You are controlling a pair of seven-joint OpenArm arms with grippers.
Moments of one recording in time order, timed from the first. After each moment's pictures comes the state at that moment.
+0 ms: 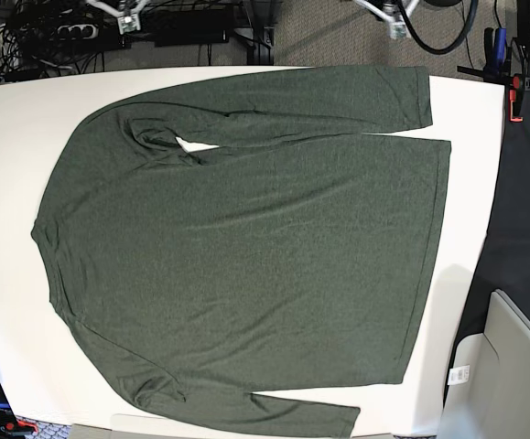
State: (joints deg) left arm 33.6 -4.0 -11.5 63.2 -10.2 -0.5 8.7; right arm -37.2 10.6 1.4 65.1 -8.3 -1.1 1.9
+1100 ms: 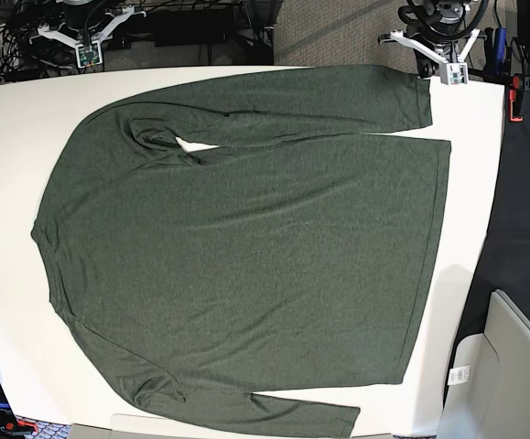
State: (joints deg) left arm 46.5 -8.2 -14.8 110.8 -15.2 -0.5 27.1; right arm -52.5 12.4 8.7 112.2 -7.9 -0.4 -17.4
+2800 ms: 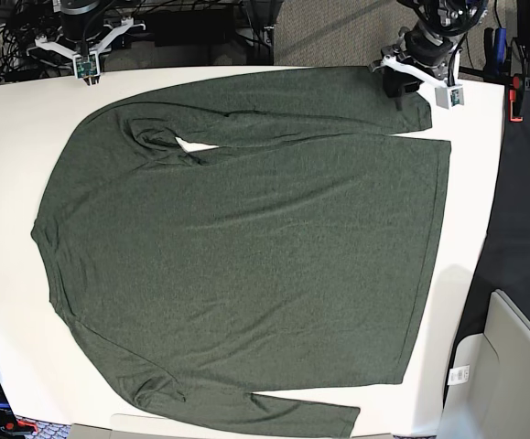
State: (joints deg) left arm 39.0 -9.3 -14.5 110.5 -35.8 -0.2 38.8; right arm -50.6 12.4 8.9 114.8 -7.9 -0.4 -17.6
